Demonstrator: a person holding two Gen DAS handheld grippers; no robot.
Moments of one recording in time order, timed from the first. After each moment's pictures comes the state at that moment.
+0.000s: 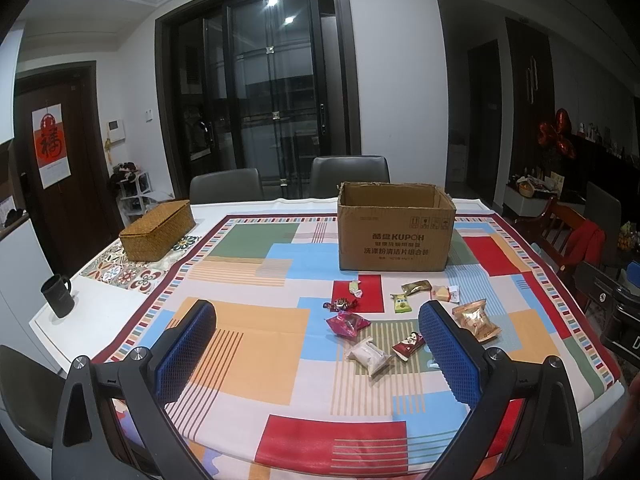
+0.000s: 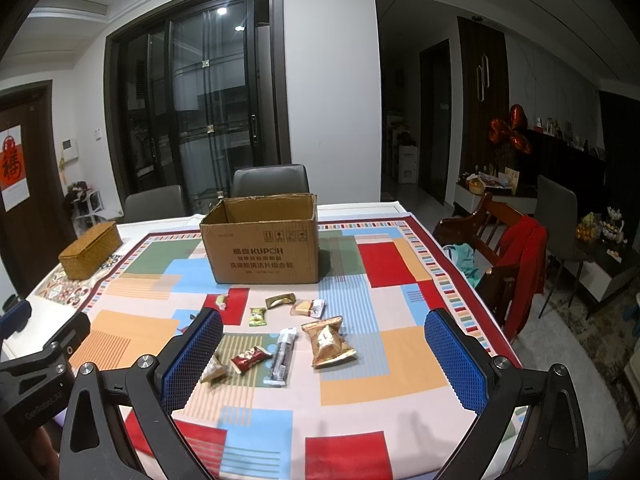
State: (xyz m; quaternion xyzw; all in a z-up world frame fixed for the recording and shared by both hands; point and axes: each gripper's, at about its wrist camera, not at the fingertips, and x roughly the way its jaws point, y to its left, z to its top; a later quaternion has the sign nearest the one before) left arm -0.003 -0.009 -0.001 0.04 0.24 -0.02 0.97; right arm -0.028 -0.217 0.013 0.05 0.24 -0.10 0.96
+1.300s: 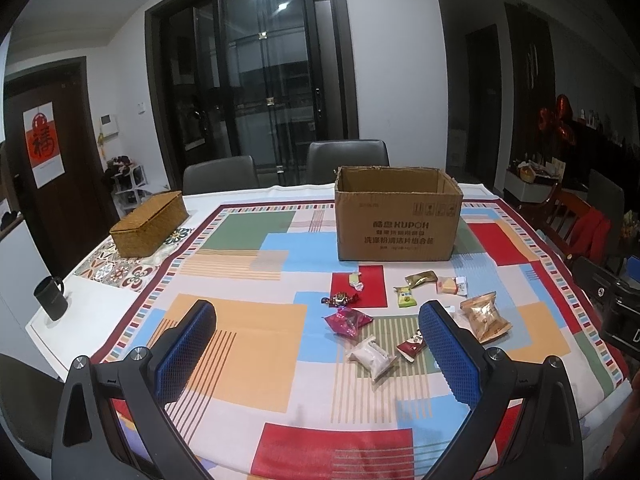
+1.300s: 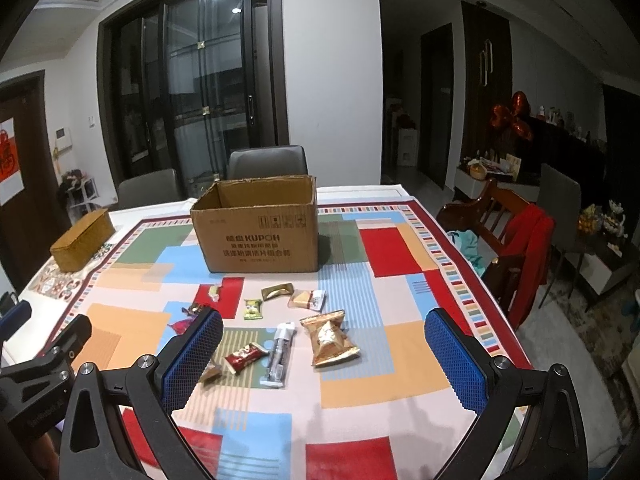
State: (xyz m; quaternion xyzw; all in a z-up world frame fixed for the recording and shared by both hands) left arm 0.032 -0.013 -0.019 0.05 0.27 -0.03 0.96; right arm 0.007 -0.218 0.001 0.05 0.28 -0.10 0.95
